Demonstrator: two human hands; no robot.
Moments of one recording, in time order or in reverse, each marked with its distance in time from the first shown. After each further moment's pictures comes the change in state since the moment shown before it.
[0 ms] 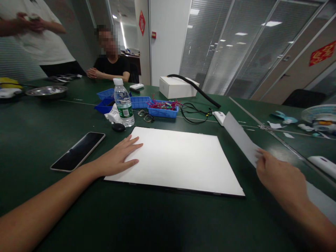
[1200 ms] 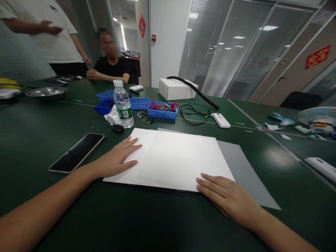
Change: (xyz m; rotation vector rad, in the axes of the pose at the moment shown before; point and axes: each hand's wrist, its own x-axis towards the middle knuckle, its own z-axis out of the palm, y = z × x) left_hand 0.000 0.001 0.000 0.001 -0.012 -0.014; right_hand -0.064 -0.072 0.023 0.361 0.462 -1.310
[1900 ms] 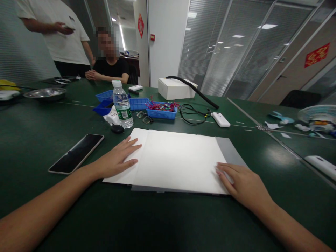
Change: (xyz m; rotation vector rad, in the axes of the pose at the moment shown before) left_hand 0.001 -0.004 0.001 0.013 0.007 0.019; right_hand -0.016 0.032 -0.001 -0.165 -0.030 0.484
